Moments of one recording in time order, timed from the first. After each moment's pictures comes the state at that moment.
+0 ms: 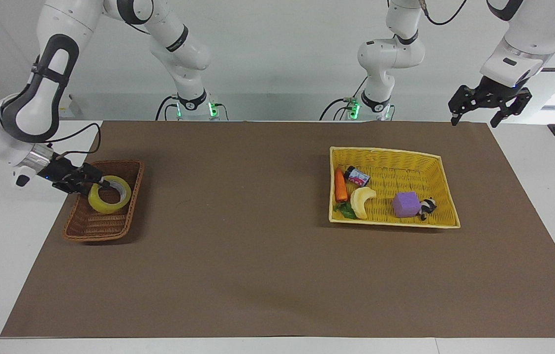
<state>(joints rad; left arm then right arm) -0.01 -0.04 -0.03 -1.54 0.04 1.50 0.13 -0.32 0.31 -0.07 -1.66 0.31 1.88 -0.66</state>
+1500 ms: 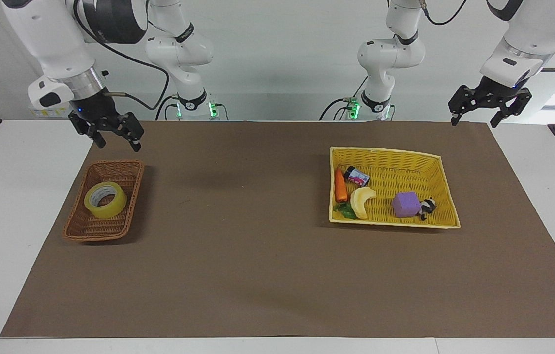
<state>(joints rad) -0.01 -0.04 -0.03 -1.54 0.04 1.50 0.13 0.01 -0.04 -0.08 -1.60 0.03 1.64 0.13</state>
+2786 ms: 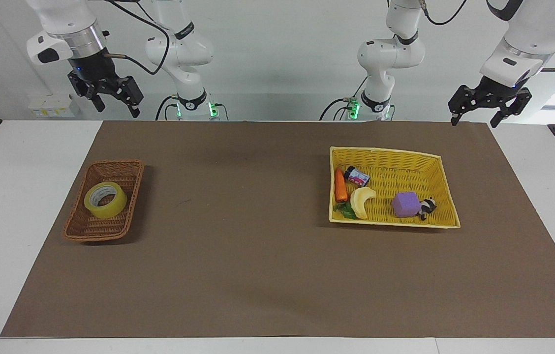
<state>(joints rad) -0.01 -0.04 -0.03 -1.54 0.04 1.50 0.13 0.02 -0.12 -0.06 -1.63 0.01 1.53 0.20</state>
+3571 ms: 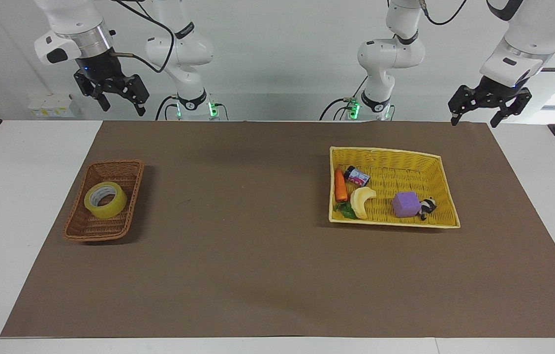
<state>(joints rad) -0.01 -0.04 -0.03 -1.54 0.04 1.50 0.13 0.03 -0.14 -0.05 -1.65 0.01 1.53 0.20</state>
